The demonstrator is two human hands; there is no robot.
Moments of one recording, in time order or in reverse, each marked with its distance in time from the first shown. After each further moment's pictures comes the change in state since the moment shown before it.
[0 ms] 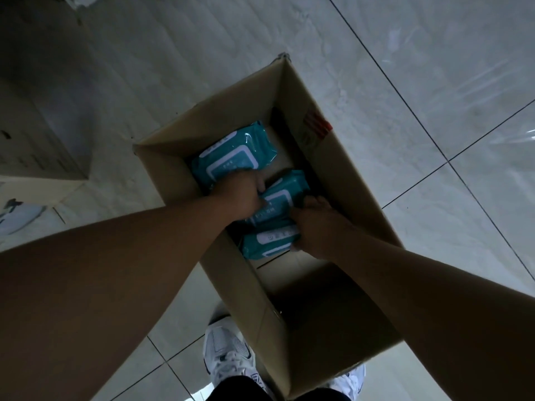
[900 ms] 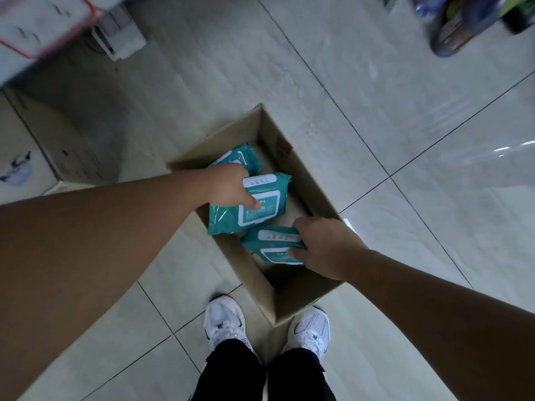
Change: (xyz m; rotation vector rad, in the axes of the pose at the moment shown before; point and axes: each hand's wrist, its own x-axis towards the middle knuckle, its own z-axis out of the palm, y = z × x) left_hand -0.100 0.067 -0.119 0.095 -0.233 0.038; right_hand -0.156 -0.018 -0.070 -0.011 0.143 -0.013
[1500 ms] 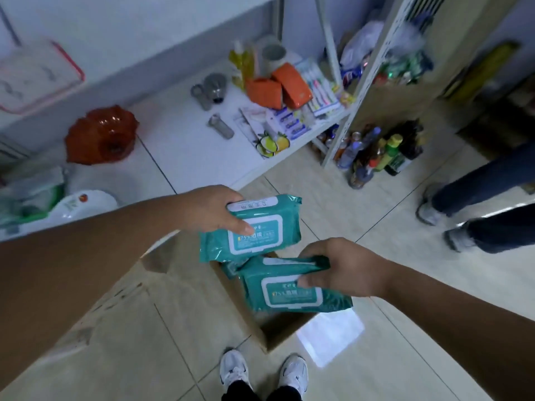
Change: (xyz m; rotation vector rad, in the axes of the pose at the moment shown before) left_hand -0.388 0.180 -0.262 -0.153 0.123 0.191; right_hand -0.295 -0.073 -0.350 0.413 0.032 -0.058
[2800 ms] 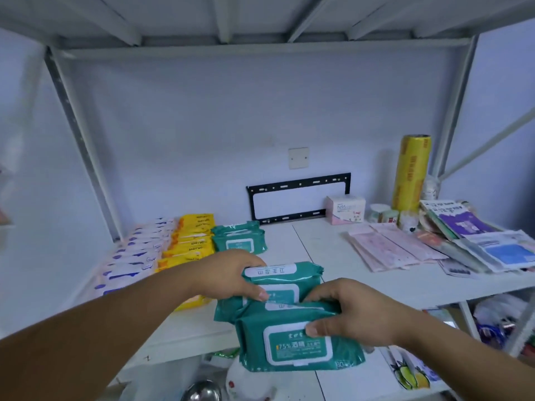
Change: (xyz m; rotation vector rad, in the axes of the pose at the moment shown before) left_hand -0.494 -0.011 -0.193 0.156 0.726 0.046; right_hand -0.145 -0.480 -0.086 -0.152 0.075 -0.660
